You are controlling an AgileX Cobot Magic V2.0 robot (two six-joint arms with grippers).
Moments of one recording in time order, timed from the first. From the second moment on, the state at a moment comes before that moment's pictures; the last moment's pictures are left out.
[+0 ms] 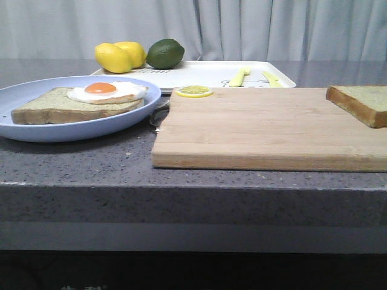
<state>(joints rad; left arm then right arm) 0.02 0.50 -0.46 0.15 0.04 -0.17 0.04 0.54 -0.64 0.12 0.35 0.05</state>
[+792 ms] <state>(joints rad) 0.02 0.50 -0.46 0.15 0.04 -0.17 -0.12 1.11 -1.00 0.12 0.64 0.07</state>
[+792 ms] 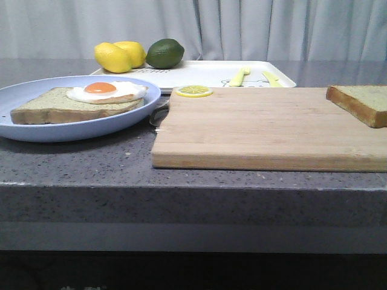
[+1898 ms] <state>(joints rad) 0.02 0.50 -0.46 0.15 0.05 -0.17 -0.26 1.63 -1.22 0.45 0.87 -0.23</state>
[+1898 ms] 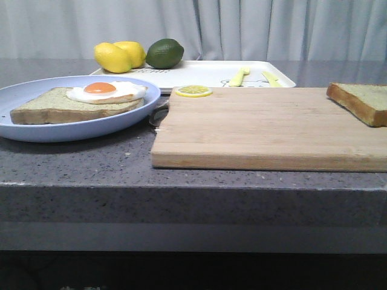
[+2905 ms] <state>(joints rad) 0.02 0.50 -0.46 0.15 0.05 -0.17 0.05 1.44 -1.33 1.04 0.88 -0.23</state>
